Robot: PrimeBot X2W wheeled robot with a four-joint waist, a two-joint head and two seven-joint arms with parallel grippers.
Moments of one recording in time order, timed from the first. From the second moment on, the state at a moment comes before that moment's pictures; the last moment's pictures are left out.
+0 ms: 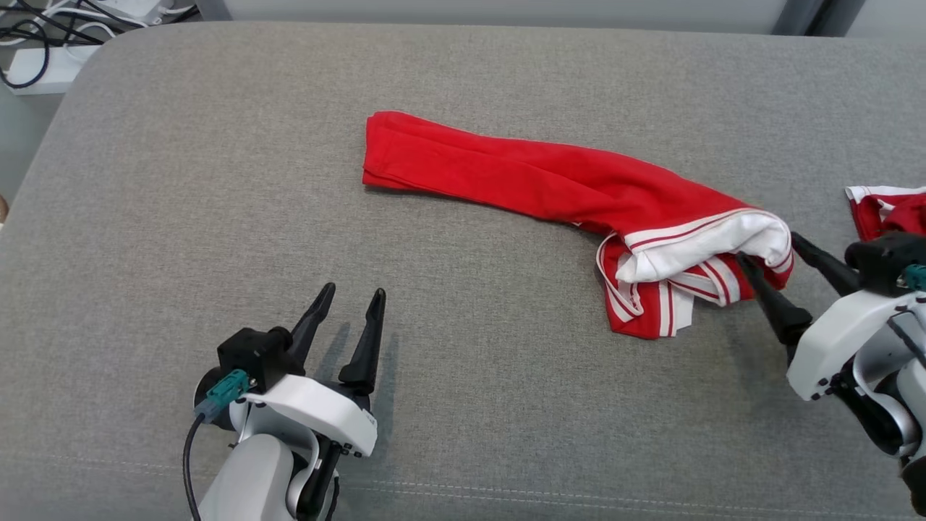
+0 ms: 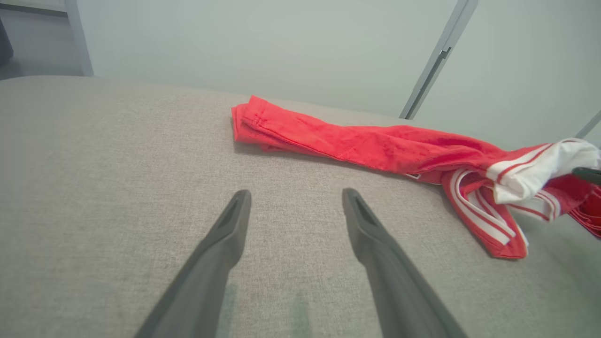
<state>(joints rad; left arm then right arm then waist) -0.32 0.03 -0.25 0.50 -0.37 -0.12 -0.26 -0.48 -0.51 0.49 0.40 0.59 0.13 0.00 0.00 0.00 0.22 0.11</state>
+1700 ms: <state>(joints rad) -0.76 0.20 -0.18 0.89 -0.31 -0.13 -0.26 -0.54 -0.31 0.71 0.44 0.47 0.13 -0.22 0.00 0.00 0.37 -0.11</state>
